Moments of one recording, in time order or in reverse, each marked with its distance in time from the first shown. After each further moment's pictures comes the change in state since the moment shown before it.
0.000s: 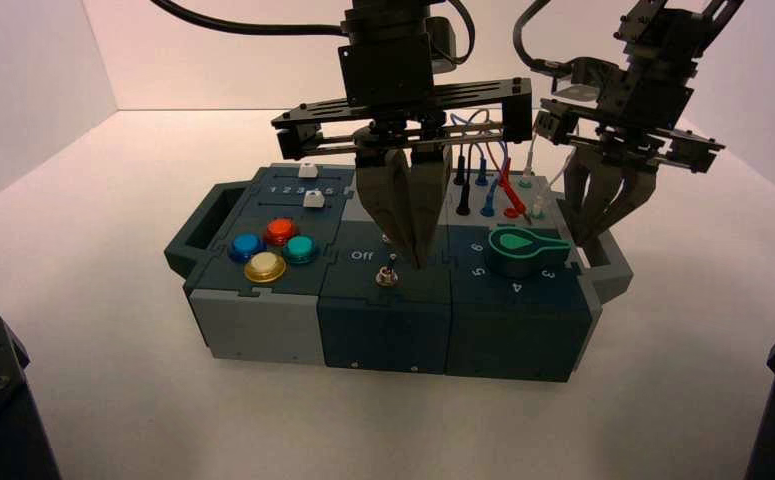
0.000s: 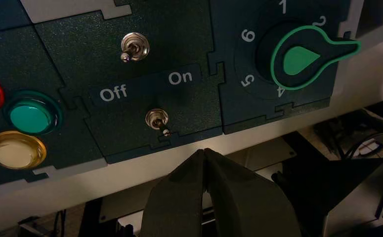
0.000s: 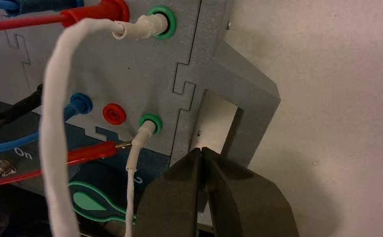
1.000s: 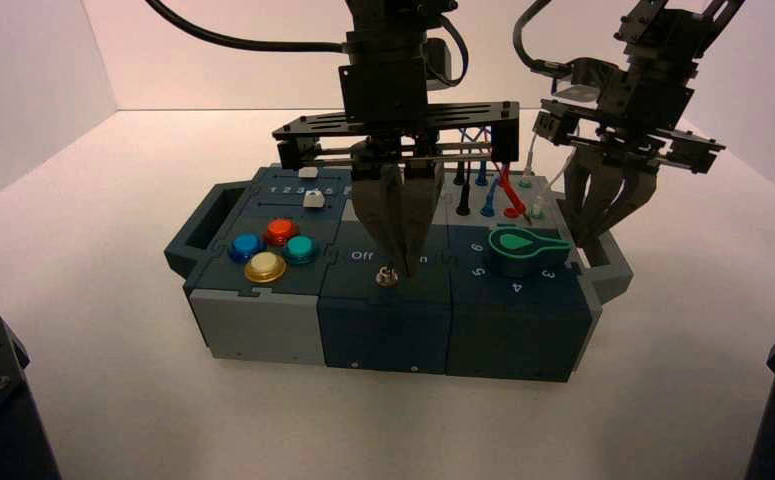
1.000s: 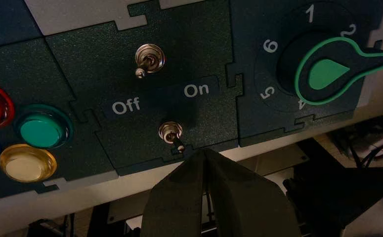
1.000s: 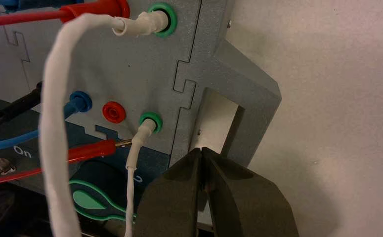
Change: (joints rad) left arm 0.018 0.043 -0.006 0.015 0.000 0.015; right arm 0.000 0.000 0.005 0.003 0.003 -0.005
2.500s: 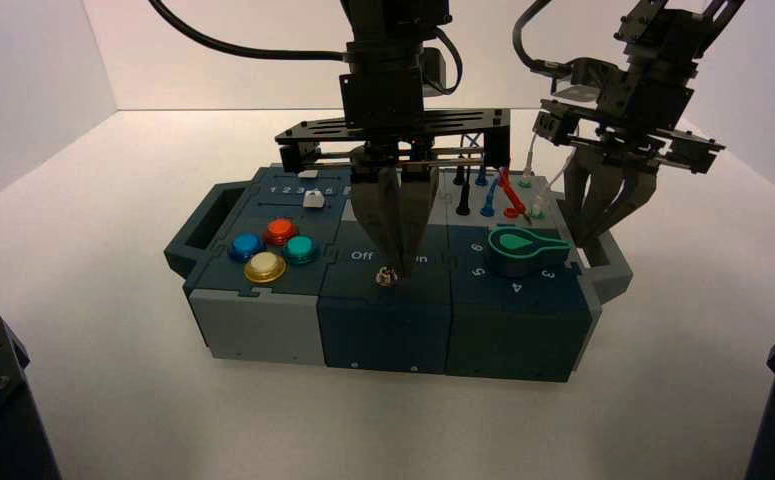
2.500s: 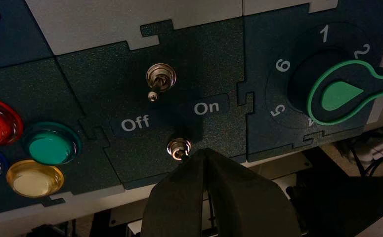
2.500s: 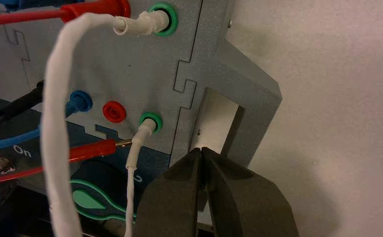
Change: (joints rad) left arm 0.032 0.032 -0.006 0.002 -0.005 0.020; right arm 0.000 0.000 -0.002 0.000 0.000 -0.005
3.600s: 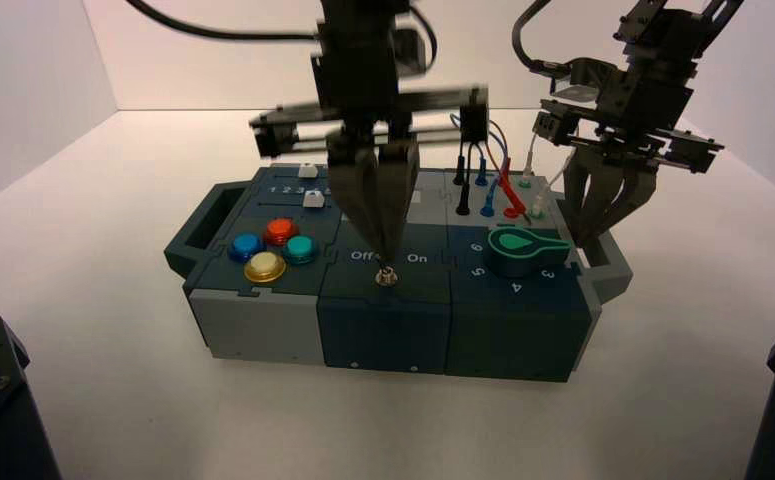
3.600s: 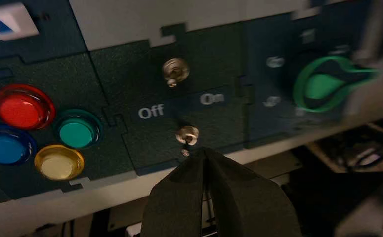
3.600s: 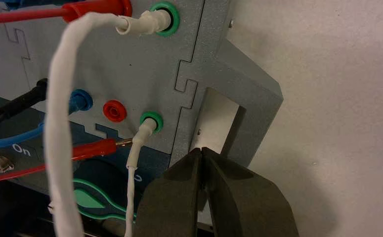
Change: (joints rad) left arm 0.026 -0.114 0.044 0.006 -0.012 0.002; right arm 0.000 0.002 -0.002 0.000 0.003 -0.005
